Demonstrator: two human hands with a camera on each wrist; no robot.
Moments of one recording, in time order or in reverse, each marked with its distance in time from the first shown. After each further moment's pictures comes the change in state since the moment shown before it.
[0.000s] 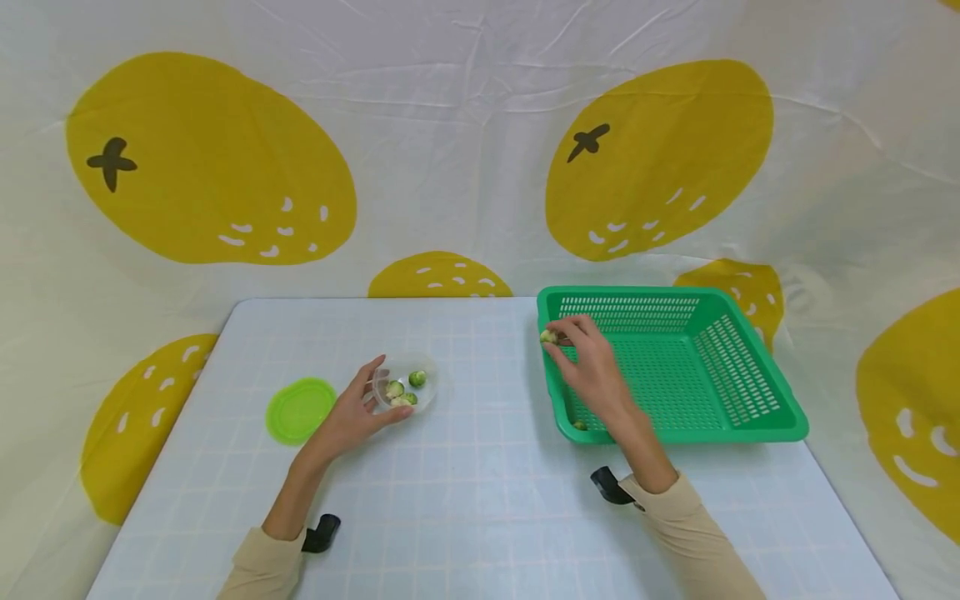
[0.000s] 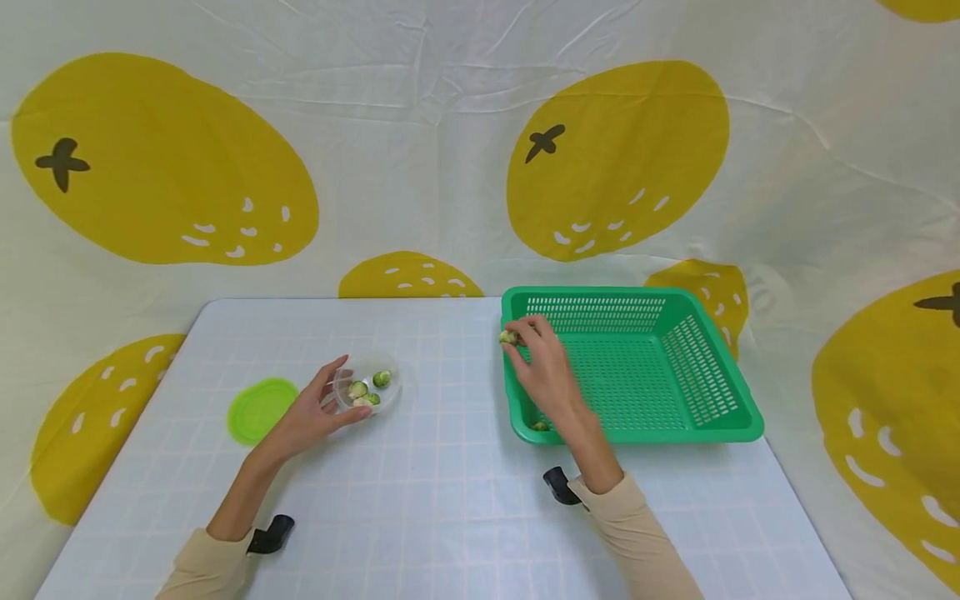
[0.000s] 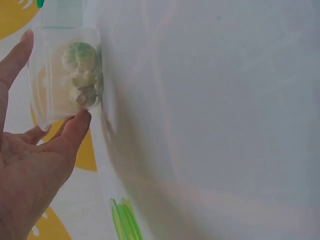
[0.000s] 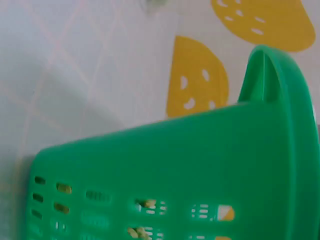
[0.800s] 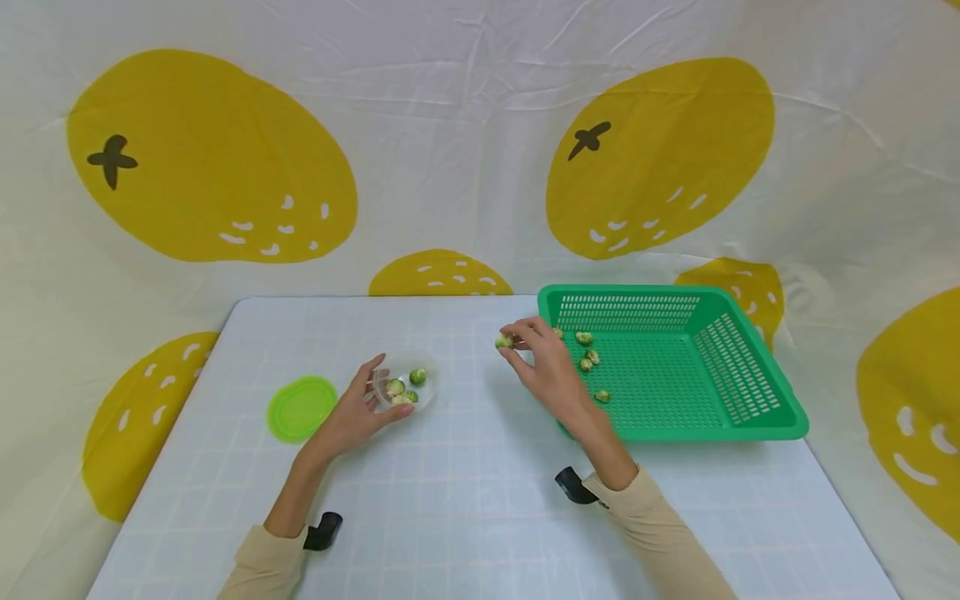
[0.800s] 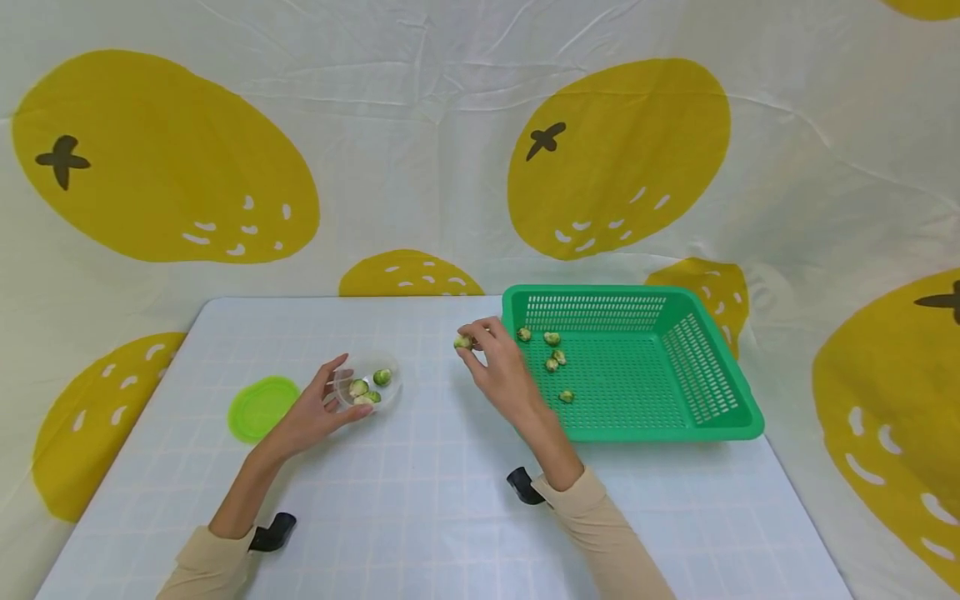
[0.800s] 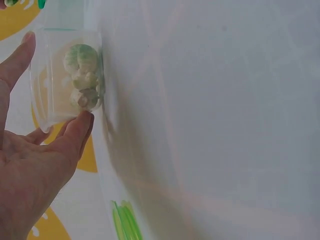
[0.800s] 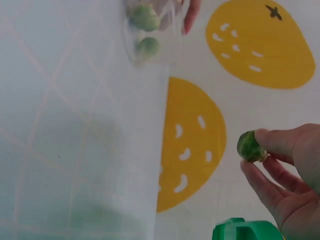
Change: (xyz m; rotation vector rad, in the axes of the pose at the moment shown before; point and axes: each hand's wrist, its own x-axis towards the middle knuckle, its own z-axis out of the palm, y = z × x) left_hand 0.000 0.002 0.001 0.003 -0.010 -0.013; right_hand 0.010 -0.034 0.040 0.087 -0.078 0.003
